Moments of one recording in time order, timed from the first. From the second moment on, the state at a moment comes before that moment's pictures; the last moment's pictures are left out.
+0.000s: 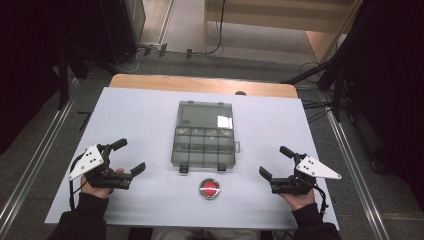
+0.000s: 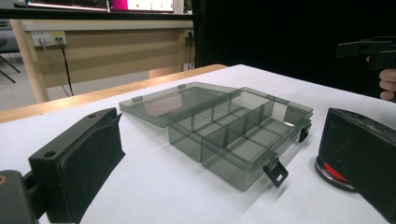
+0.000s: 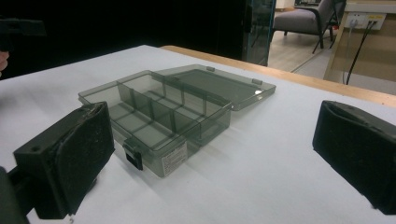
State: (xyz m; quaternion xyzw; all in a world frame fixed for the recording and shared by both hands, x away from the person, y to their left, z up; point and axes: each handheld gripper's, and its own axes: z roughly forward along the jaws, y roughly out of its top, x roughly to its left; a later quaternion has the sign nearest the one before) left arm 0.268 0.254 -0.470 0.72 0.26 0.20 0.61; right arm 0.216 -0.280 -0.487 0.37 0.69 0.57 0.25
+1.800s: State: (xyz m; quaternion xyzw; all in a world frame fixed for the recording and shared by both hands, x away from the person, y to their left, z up) left arm 0.270 0.249 -0.471 0.73 0.25 0.19 0.61; right arm 0.219 -0.229 -0.494 0.32 0.78 0.51 0.18
